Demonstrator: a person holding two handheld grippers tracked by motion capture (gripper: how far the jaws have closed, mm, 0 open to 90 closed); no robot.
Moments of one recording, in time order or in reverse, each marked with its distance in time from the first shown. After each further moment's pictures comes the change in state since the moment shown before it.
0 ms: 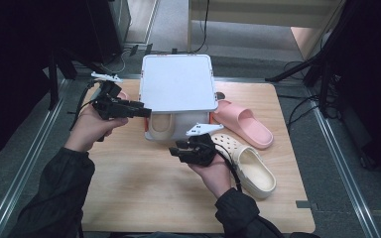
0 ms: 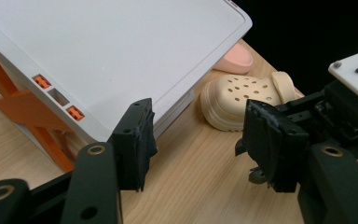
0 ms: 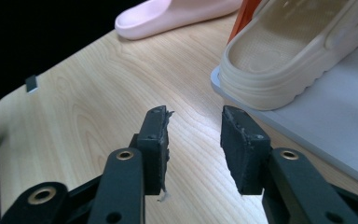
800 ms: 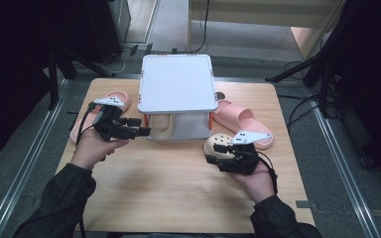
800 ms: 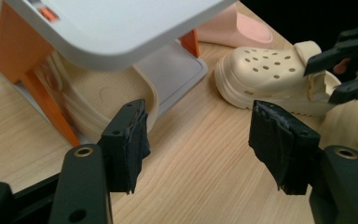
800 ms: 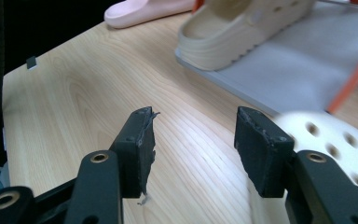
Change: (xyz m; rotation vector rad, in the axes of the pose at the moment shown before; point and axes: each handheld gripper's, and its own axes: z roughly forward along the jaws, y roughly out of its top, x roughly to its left) left arm -0.009 -0.053 0.017 -0.001 0.080 0.008; right arm -0.042 -0.042 -0.091 -0.036 -0.024 -0.018
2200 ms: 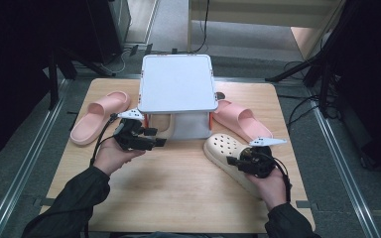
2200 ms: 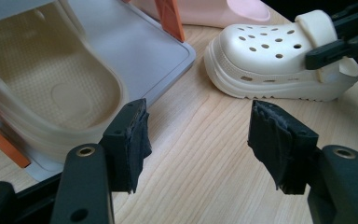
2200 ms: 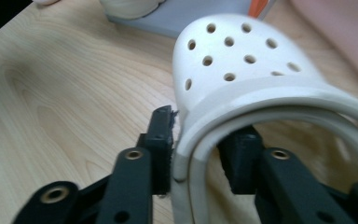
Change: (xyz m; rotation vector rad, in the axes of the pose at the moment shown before) left arm -0.016 -0.014 0.046 0.019 -0.022 0.077; right arm -0.043 -0.043 -0.014 0.087 -0.129 0.203
